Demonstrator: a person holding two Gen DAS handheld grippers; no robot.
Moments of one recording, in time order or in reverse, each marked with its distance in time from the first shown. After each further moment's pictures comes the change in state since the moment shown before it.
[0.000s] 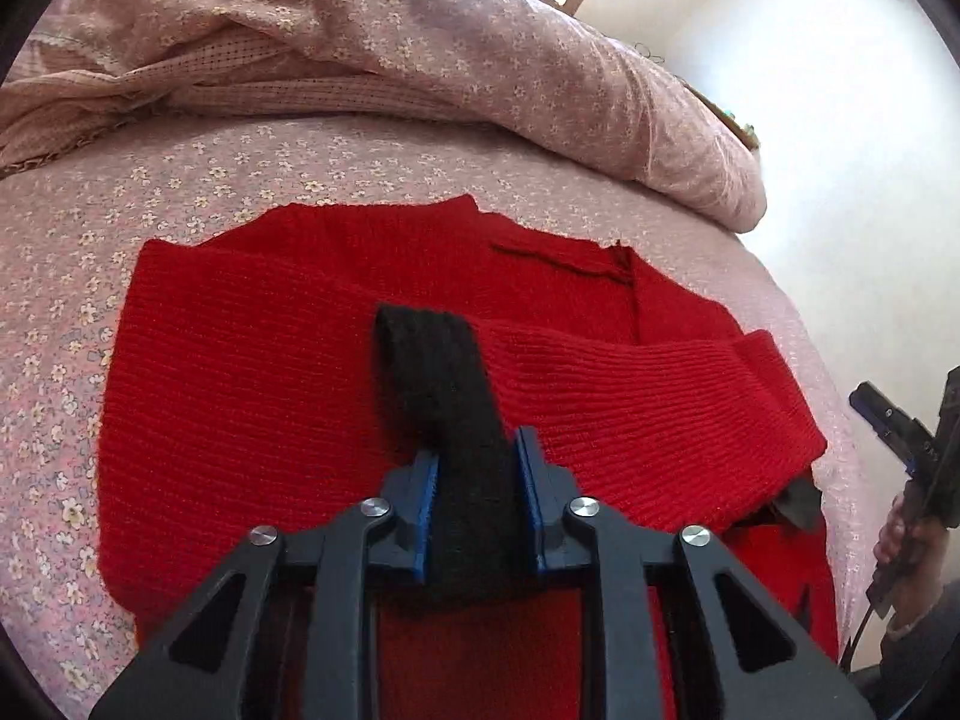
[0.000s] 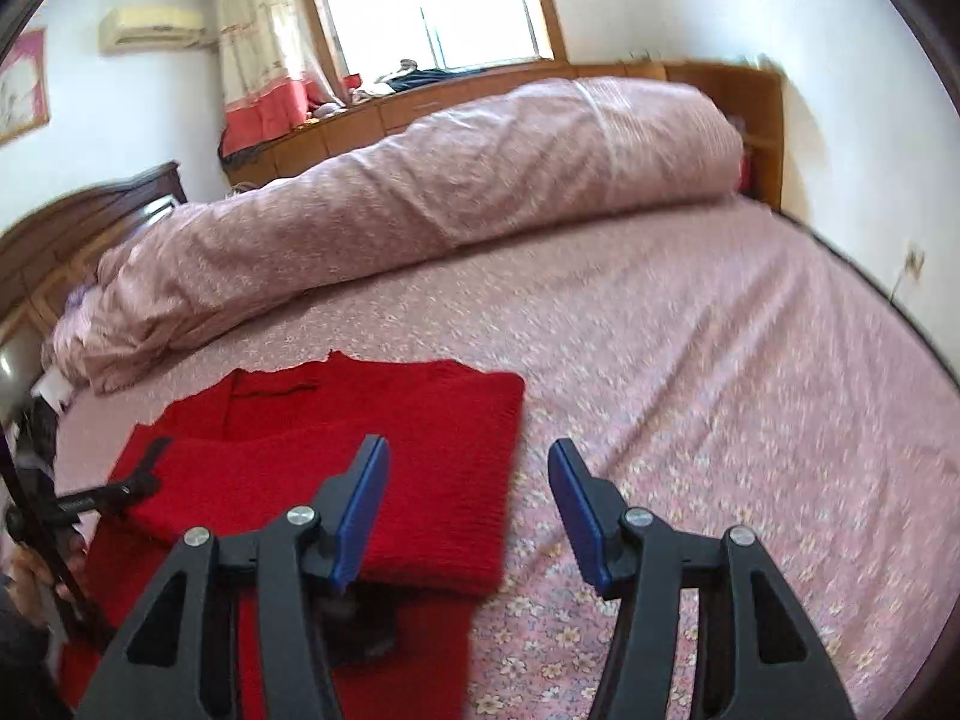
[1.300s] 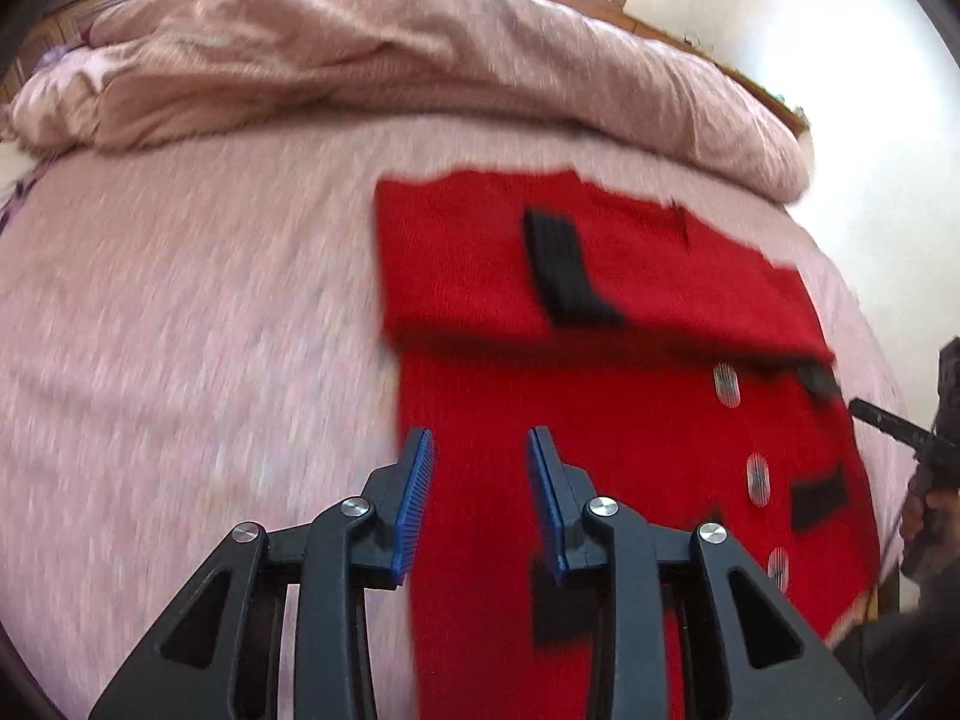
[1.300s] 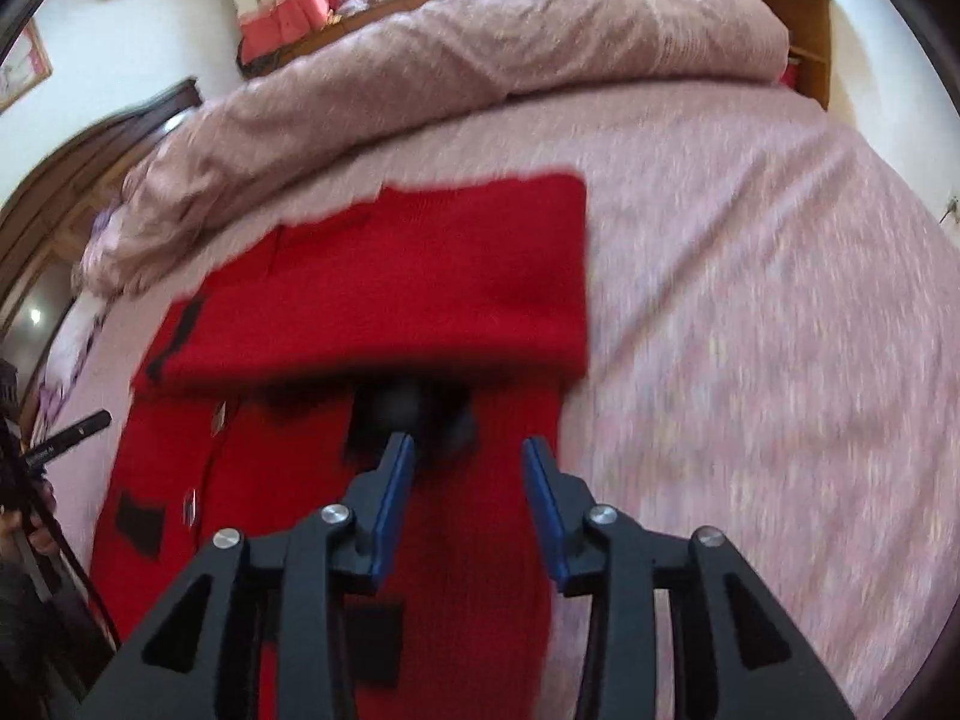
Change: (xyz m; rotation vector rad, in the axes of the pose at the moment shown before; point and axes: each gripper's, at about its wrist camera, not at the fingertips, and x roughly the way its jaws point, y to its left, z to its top) left arm -0.125 0.030 -0.086 0.020 0.046 0.218; right arm -0.008 0.025 -0.071 -0.035 0.296 0.086
